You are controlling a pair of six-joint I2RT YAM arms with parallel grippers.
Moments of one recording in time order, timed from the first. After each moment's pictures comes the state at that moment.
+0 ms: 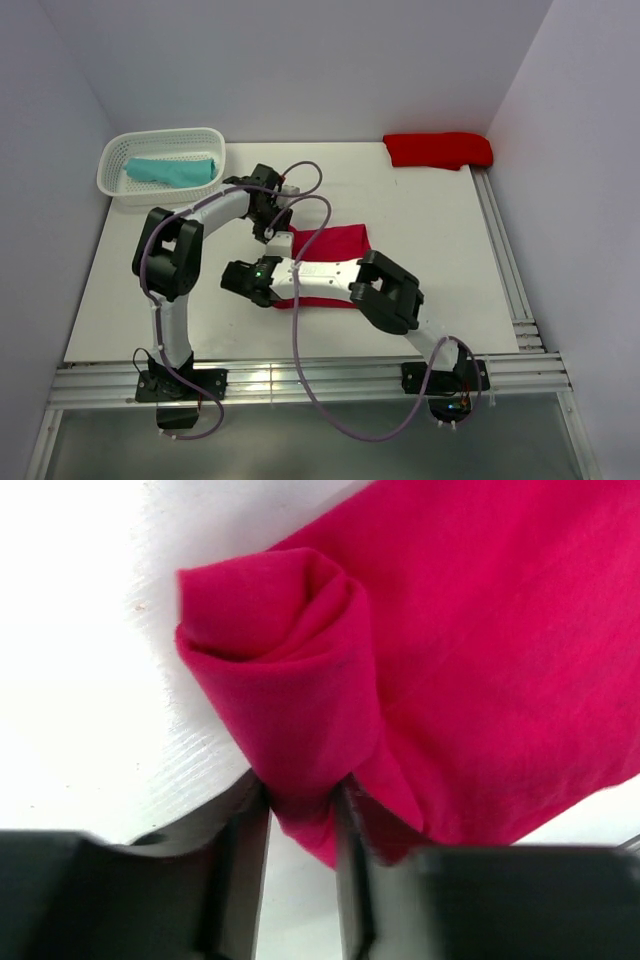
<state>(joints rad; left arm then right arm) -0.44 2.01 1.49 -0.73 0.28 -0.06 1.20 2.23 1.74 -0.94 0.75 1.27</state>
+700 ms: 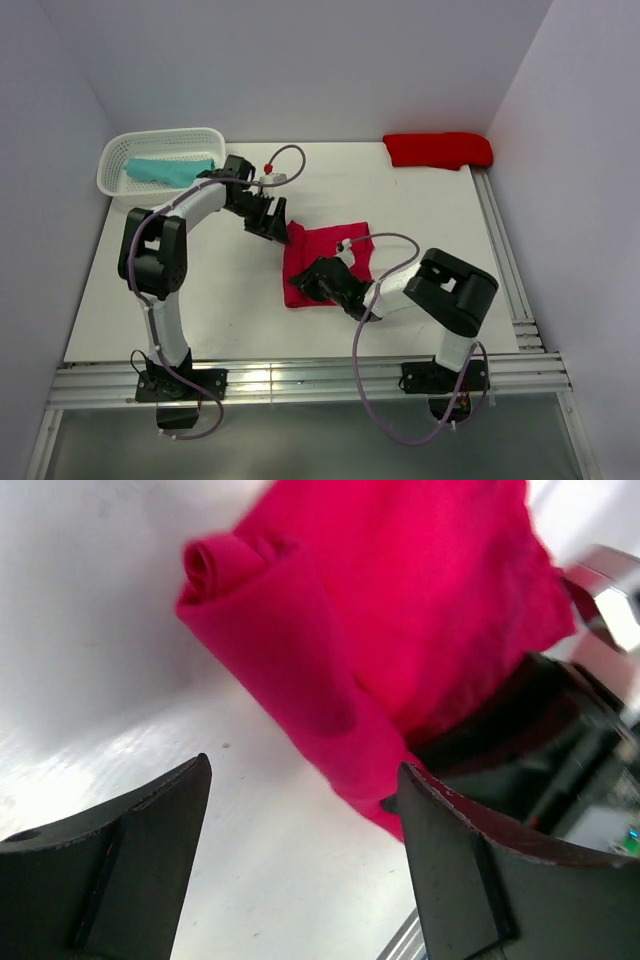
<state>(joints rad) -0.31 1.98 1.50 -0.74 0.67 0.11 0.96 1.73 0.62 0.50 0.21 1.37</state>
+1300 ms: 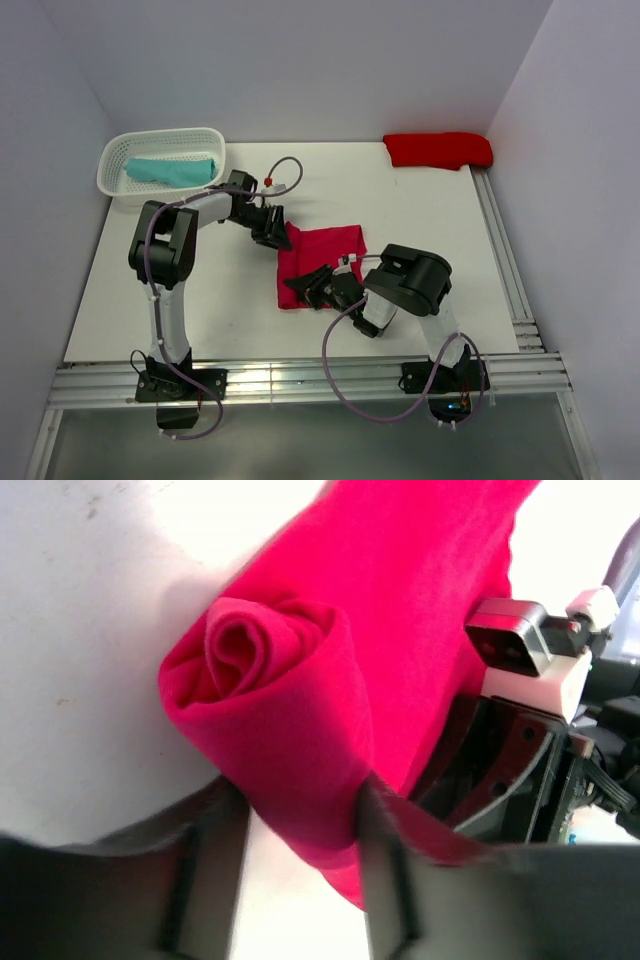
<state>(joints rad) -0.28 2.09 1.39 -0.51 0.82 -0.04 0.94 2.06 0.46 1.31 0.08 1.65</state>
